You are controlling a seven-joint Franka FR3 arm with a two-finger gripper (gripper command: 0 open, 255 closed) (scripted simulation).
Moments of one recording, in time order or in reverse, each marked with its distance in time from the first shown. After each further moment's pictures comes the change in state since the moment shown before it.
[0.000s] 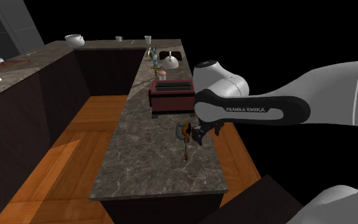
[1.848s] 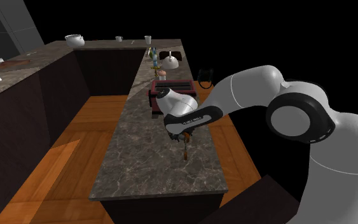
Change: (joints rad) arm 0.032 0.736 0.036 0.462 -0.486 0.149 0.583
